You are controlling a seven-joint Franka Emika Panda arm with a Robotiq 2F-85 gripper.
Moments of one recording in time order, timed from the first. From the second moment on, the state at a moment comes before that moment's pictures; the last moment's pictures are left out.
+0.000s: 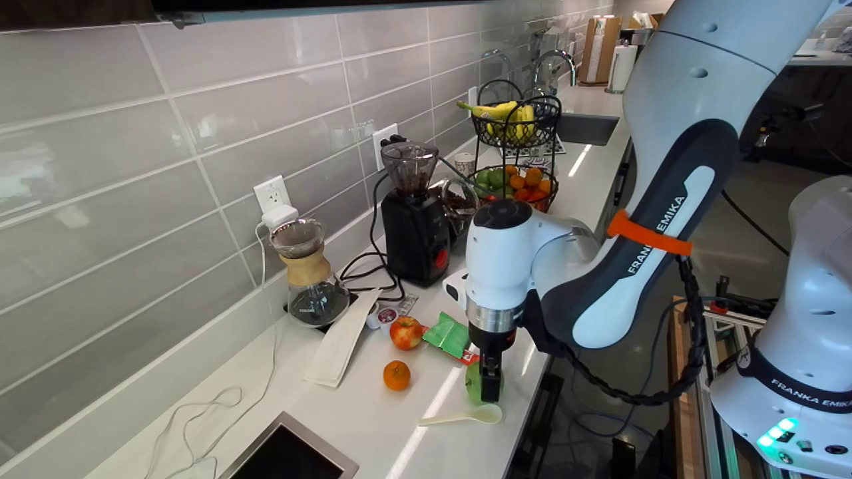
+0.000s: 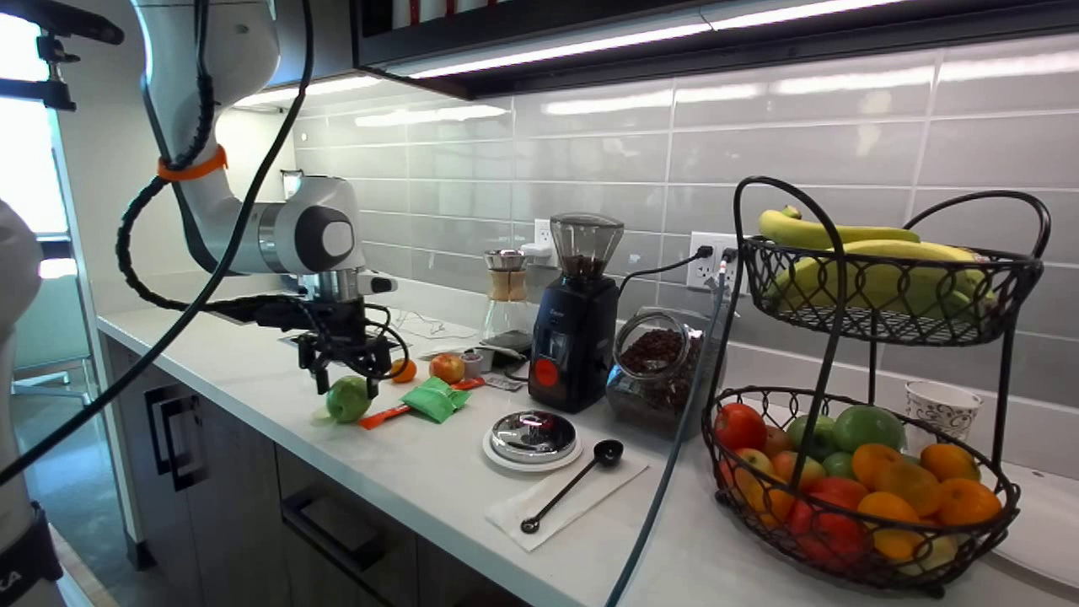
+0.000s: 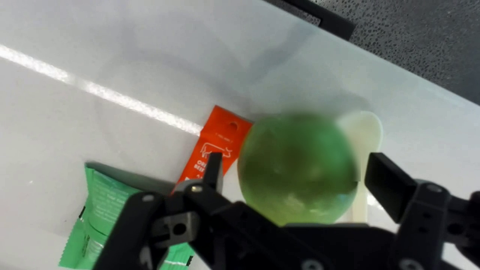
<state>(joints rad) 0.21 0.15 0.15 -2.58 -0.15 2.77 0.12</state>
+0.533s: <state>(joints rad) 0.21 0.16 0.14 -2.57 -0.15 2.77 0.12</state>
